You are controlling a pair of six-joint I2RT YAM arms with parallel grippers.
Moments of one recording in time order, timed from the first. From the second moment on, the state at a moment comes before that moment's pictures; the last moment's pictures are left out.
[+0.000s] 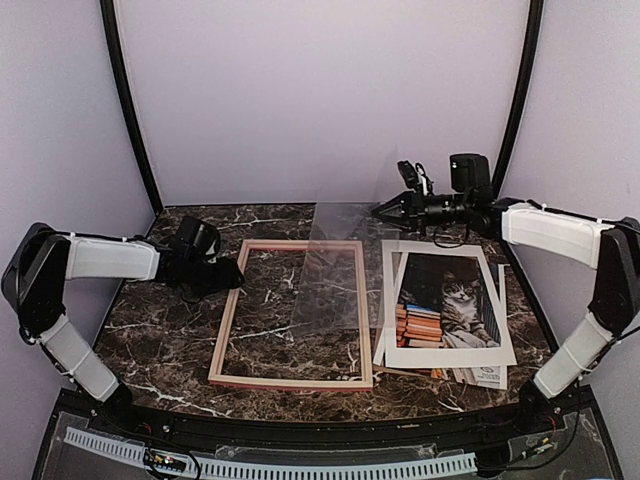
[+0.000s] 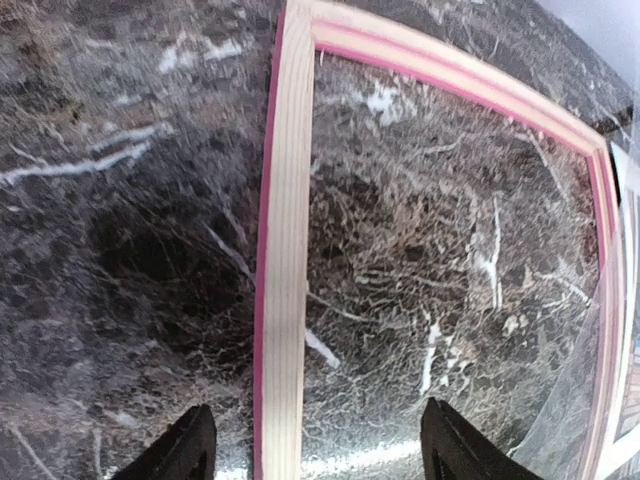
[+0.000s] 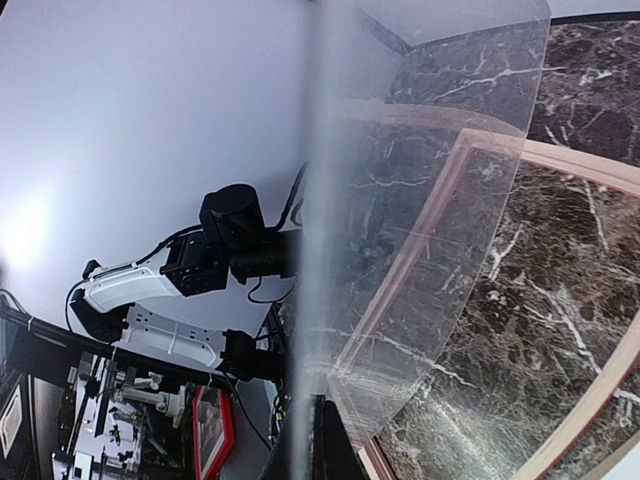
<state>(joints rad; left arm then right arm) -0.43 1.60 0.86 -0.19 0.02 -0.59 0.43 1.56 1.15 0.03 -0.93 0.74</state>
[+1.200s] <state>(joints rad) -0.23 1.30 0.85 -0.29 -0.11 -0.45 0.65 2.04 1.15 0.33 -0.76 1.02</state>
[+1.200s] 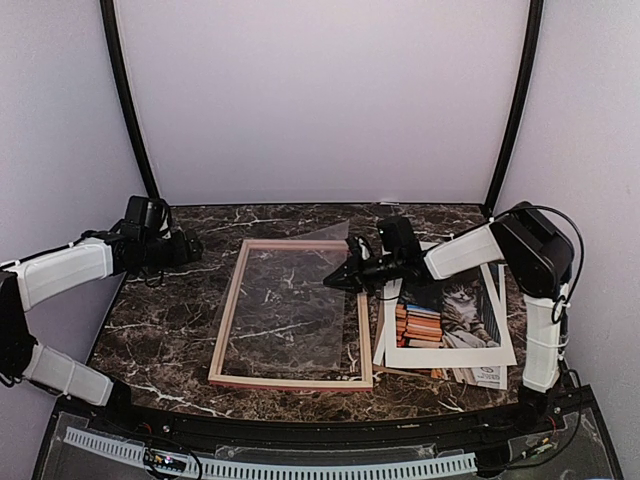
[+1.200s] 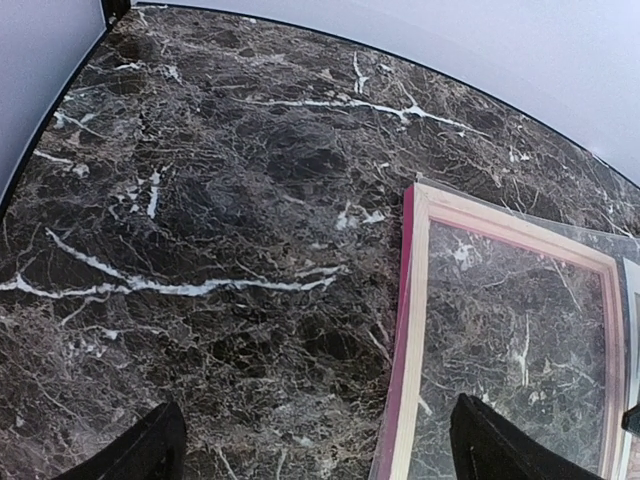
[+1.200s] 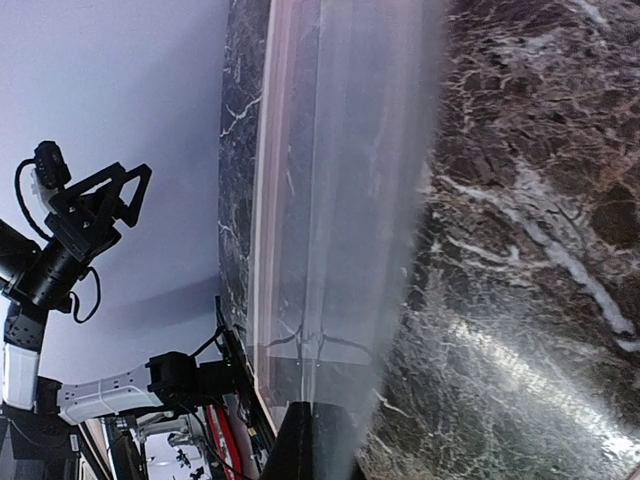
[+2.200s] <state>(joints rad) -0.35 1.44 0.85 -0.25 -0.05 -0.43 0.62 2.05 1.20 0.08 -0.73 0.79</state>
